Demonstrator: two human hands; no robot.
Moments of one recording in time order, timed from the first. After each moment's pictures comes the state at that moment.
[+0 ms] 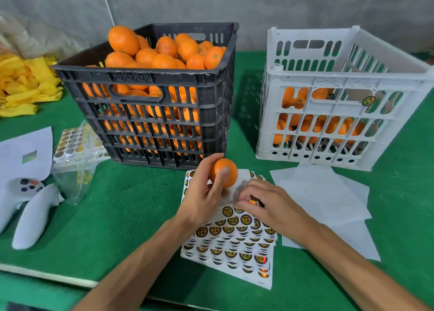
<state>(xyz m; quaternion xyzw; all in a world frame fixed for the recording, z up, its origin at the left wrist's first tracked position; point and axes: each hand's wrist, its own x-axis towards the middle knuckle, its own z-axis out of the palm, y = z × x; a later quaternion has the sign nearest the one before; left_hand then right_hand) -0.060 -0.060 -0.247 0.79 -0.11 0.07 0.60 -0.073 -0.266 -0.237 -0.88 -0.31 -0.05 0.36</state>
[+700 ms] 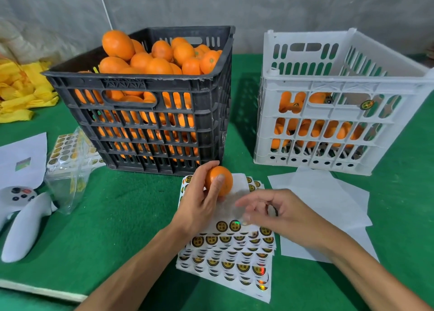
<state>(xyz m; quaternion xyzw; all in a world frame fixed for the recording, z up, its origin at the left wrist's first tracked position) -0.055 -0.054 -0.256 0.81 -0.10 0.06 0.58 -0.087 -0.287 -0.212 -0.79 -0.21 0.17 0.55</state>
